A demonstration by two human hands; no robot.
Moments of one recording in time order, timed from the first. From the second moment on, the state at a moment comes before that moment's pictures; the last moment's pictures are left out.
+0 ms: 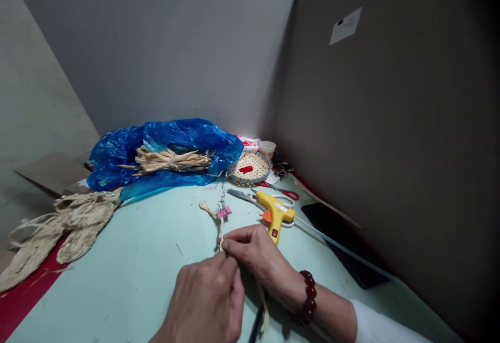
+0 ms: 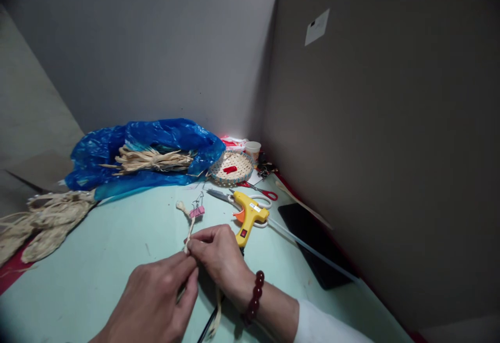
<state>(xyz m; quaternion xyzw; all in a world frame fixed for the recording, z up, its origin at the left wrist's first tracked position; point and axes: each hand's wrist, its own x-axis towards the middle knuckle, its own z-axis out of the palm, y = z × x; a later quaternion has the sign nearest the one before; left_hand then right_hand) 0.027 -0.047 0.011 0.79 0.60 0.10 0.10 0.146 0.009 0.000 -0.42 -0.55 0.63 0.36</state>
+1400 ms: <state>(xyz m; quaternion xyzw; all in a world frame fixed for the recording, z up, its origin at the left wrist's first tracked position) 0.000 -0.015 -0.002 0.55 0.60 0.32 0.48 0.153 -0.023 0.002 -0.42 -0.87 0.11 0.22</state>
